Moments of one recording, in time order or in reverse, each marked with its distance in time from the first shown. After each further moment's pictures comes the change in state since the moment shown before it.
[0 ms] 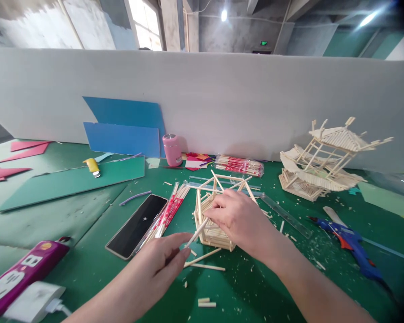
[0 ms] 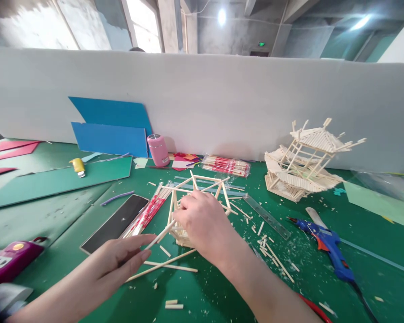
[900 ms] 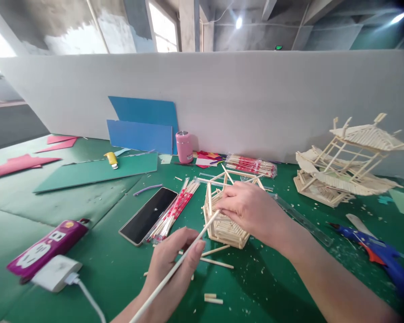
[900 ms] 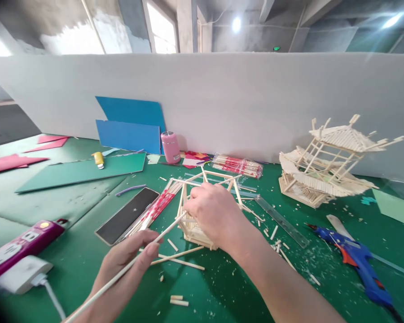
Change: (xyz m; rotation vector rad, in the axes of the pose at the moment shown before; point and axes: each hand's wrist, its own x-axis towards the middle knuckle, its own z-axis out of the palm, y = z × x) left_hand -0.008 -0.022 0.051 0.005 0.507 0.120; right_hand 0.004 0.007 0.005 0.027 -0.013 -0.072
